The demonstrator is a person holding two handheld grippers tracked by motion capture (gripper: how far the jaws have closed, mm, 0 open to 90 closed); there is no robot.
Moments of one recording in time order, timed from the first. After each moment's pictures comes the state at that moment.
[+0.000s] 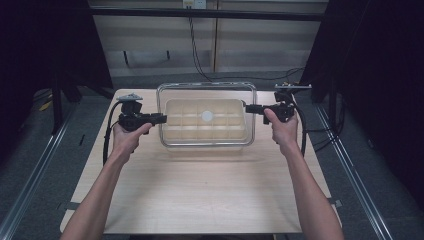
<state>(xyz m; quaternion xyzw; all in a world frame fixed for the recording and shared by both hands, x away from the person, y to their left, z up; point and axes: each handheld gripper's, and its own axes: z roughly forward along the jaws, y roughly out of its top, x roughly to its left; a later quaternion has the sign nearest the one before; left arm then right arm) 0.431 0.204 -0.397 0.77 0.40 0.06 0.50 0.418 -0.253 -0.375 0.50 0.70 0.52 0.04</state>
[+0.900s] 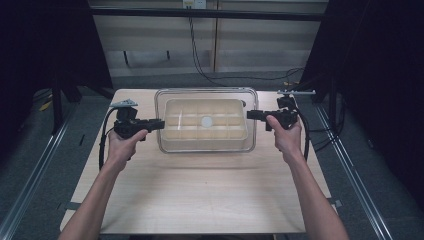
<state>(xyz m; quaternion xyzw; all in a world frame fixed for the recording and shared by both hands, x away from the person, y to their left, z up) 0.407 0.213 -0.395 0.77 0.39 0.04 0.51 0.391 -0.253 -0.373 0.48 0.70 0.52 0.04</state>
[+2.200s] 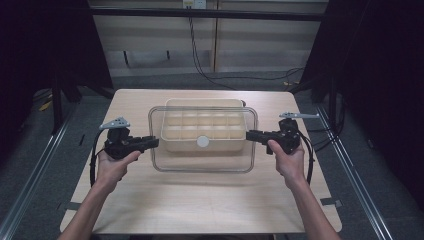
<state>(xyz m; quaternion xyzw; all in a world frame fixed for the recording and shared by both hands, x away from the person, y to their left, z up) 0.349 0.226 -0.402 0.78 0.37 0.05 0.50 0.326 -0.243 -0.388 0.46 0.70 0.54 0.03</state>
